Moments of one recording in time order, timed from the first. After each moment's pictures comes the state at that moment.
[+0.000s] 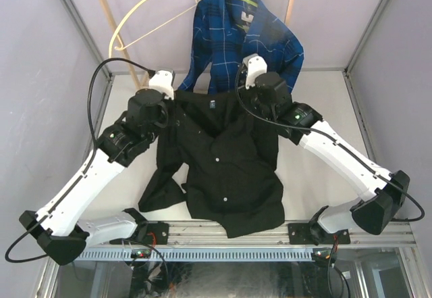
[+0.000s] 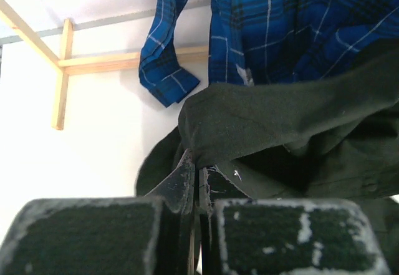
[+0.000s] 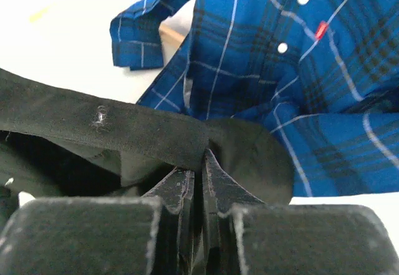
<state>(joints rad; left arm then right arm) -0.66 1.10 1.32 -0.58 -0.43 -0.16 0.73 1.39 1.48 -0.46 0.28 0.03</state>
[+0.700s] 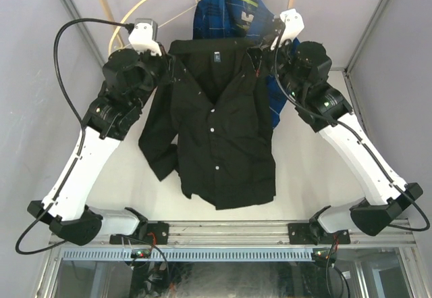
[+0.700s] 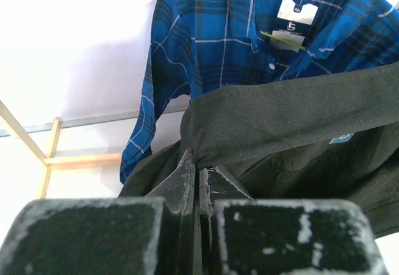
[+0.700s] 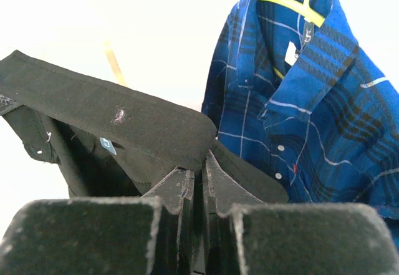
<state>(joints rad) -0.55 1.28 1.71 -0.49 -0.27 -0.16 0.58 1.37 1.69 -0.29 0.07 0.10</state>
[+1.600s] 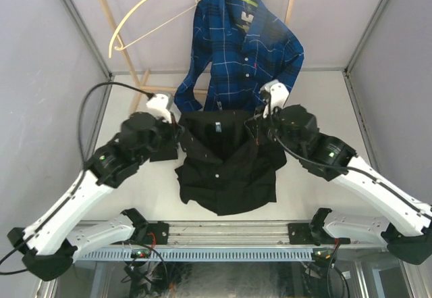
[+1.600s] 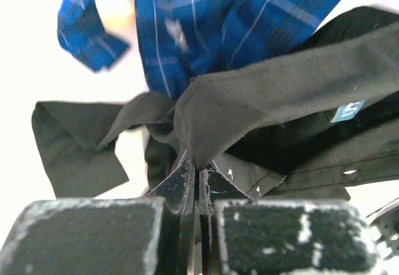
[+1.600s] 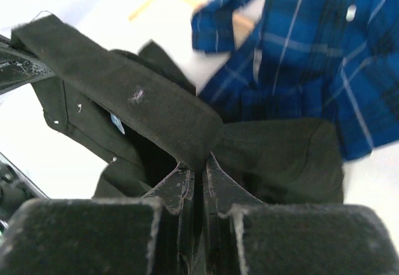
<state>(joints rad) -0.74 0.89 1.18 -0.61 -0.25 -0.29 0.89 1.04 1.27 -0.49 0.25 0.21</state>
